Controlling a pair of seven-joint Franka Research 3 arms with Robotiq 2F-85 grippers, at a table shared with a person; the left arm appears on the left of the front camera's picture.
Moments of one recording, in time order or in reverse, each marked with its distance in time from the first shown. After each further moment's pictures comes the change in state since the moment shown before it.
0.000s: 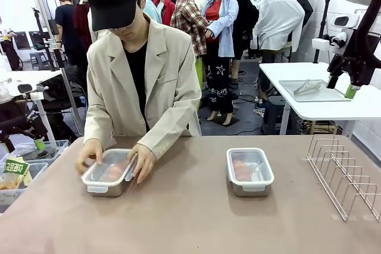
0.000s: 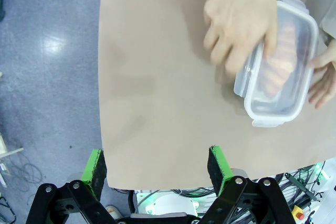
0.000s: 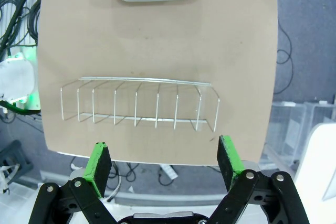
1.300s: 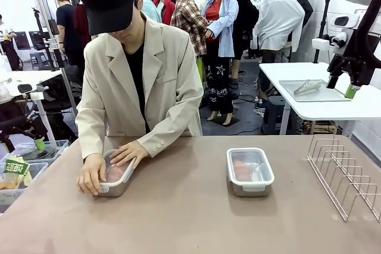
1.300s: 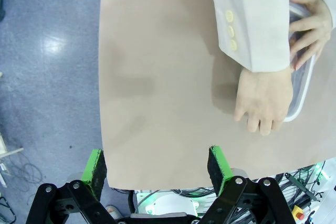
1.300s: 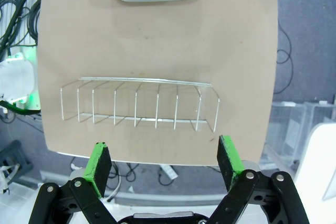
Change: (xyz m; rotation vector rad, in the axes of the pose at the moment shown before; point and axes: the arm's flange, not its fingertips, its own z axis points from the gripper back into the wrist) left arm 0.000 0.000 0.000 0.000 0.000 0.000; right arm 0.000 0.000 0.000 0.000 0.000 0.000
